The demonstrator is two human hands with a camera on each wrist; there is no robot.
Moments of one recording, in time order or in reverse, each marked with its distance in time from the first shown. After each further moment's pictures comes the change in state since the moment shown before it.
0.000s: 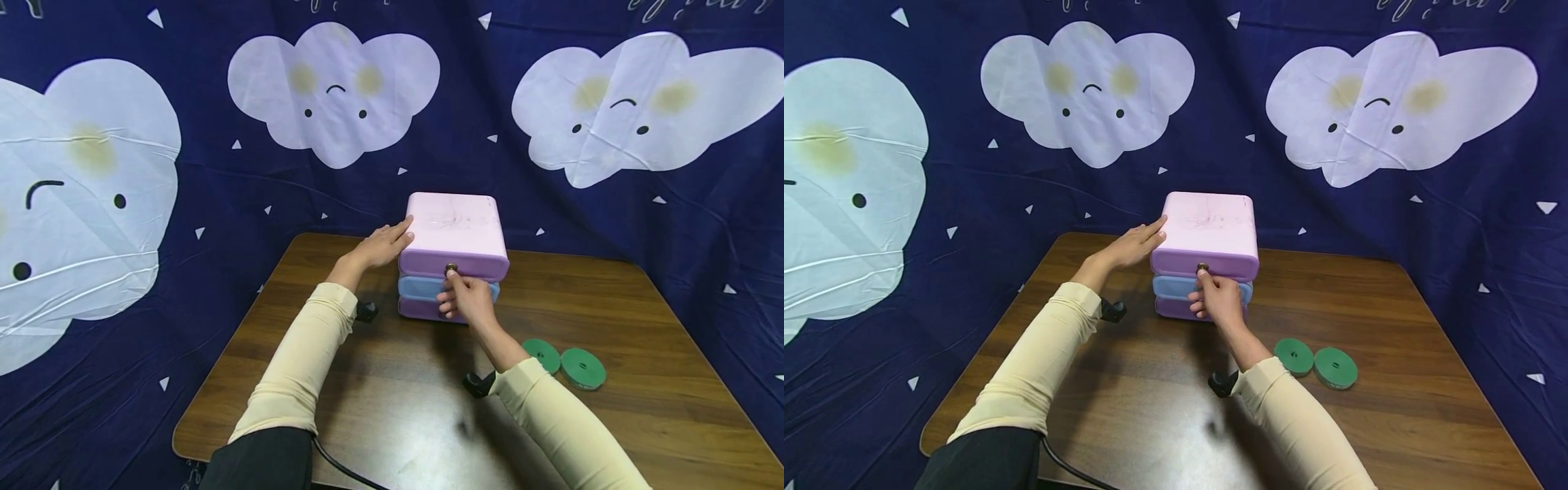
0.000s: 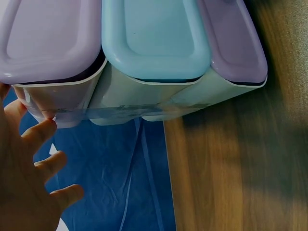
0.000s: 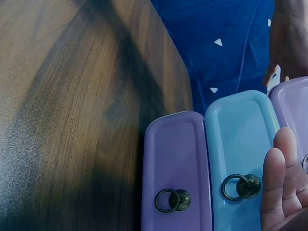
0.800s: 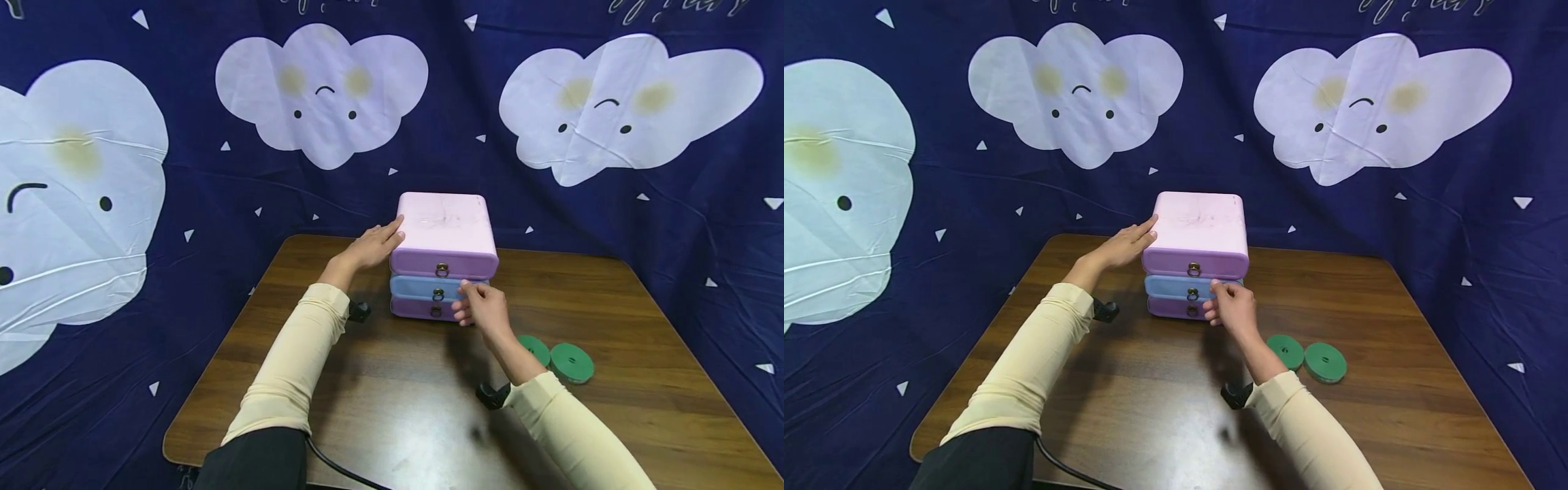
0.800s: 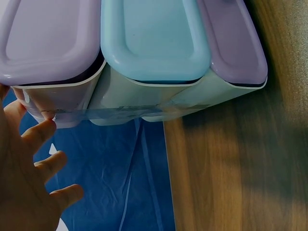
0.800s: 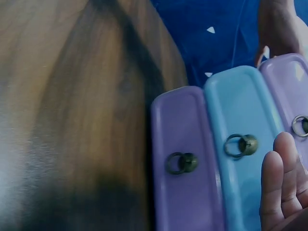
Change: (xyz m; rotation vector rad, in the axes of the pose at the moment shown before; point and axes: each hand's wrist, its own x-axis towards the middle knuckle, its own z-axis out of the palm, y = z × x) left_hand -0.001 0.001 0.001 -0.009 0.003 0.000; right_hand -0.016 0.017 -0.035 -0.015 0.078 -0.049
